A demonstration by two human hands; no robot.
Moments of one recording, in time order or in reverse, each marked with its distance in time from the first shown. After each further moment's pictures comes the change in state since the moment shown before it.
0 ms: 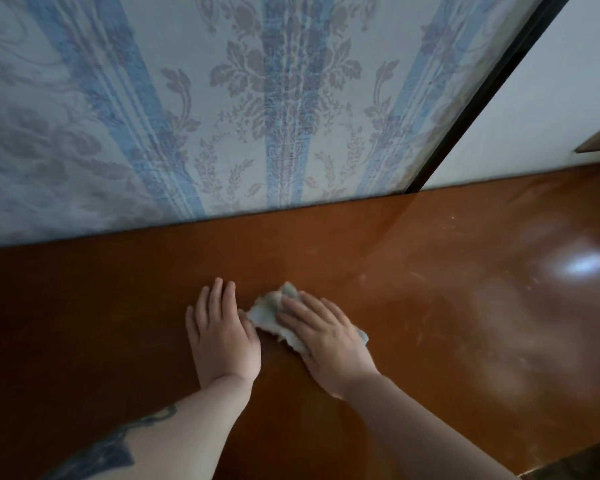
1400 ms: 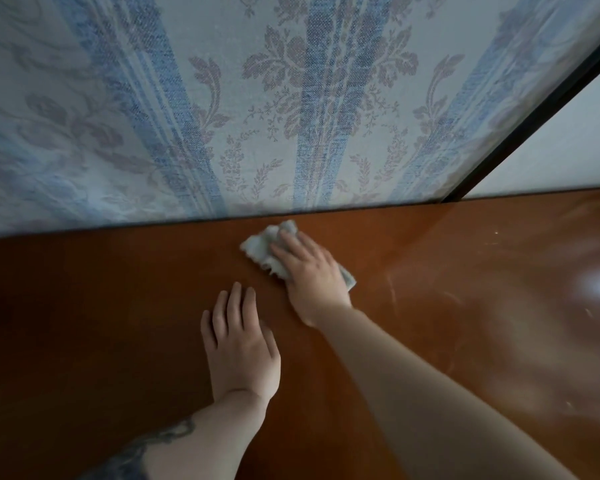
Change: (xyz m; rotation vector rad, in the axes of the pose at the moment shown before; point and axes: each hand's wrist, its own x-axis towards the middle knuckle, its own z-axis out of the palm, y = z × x) left_hand 0.000 0.001 0.003 0.114 0.006 0.038; right_hand 0.129 -0.001 -0.009 0.142 0.008 0.159
